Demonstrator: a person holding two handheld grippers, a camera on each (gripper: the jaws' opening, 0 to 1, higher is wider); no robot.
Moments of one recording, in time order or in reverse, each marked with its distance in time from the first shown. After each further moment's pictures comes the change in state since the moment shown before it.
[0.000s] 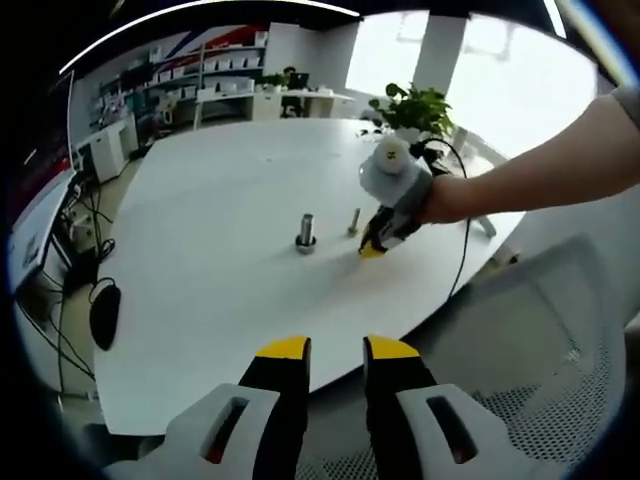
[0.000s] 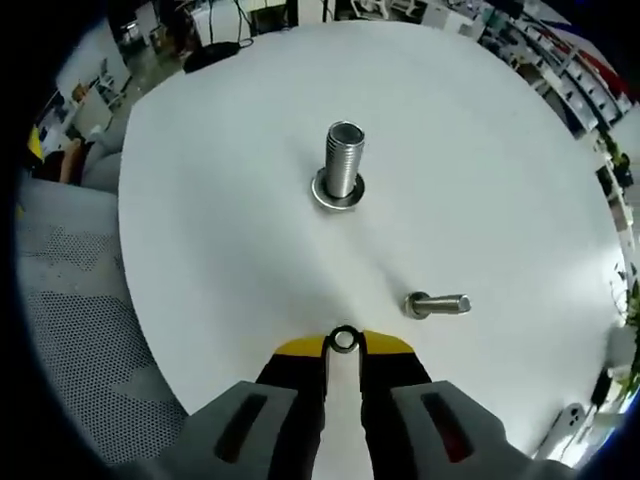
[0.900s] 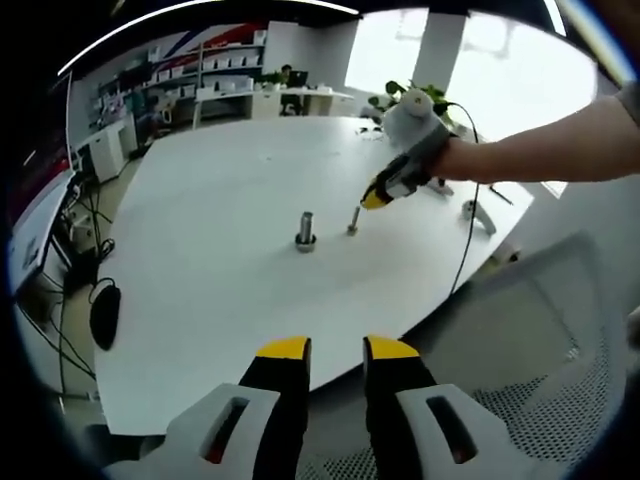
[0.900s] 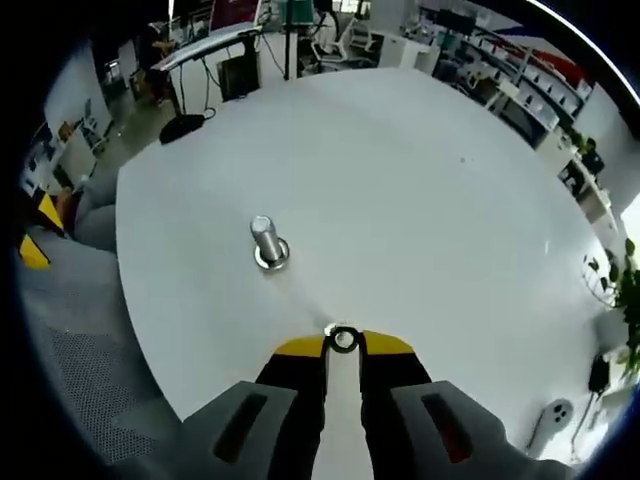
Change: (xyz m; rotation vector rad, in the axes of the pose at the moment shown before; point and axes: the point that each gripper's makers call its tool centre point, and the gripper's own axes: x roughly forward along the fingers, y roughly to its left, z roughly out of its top) left arm 0.001 0.000 -0.002 0.006 0.011 0.001; right arm -0.047 -0.043 0.035 0.074 -0.185 -0.076
